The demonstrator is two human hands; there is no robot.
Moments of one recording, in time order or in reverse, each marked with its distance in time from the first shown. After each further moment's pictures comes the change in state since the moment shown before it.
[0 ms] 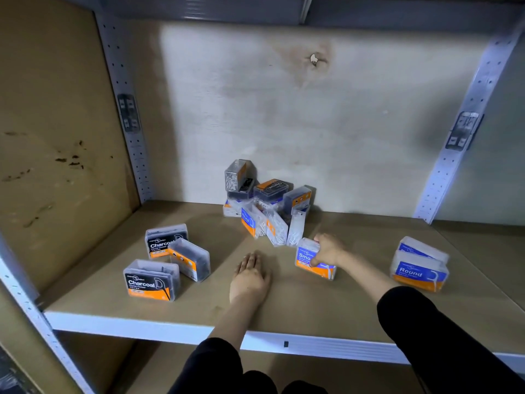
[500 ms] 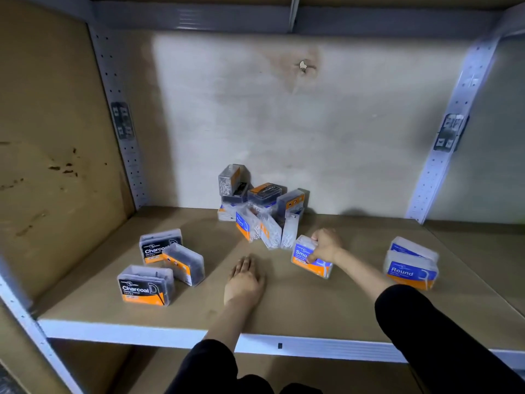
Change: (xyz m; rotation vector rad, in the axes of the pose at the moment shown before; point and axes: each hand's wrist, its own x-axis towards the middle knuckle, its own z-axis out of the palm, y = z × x) left_hand 0.000 0.002 -0.001 0.003 -0.001 -0.011; right_hand -0.001 0.005 -0.012 0.046 0.103 0.033
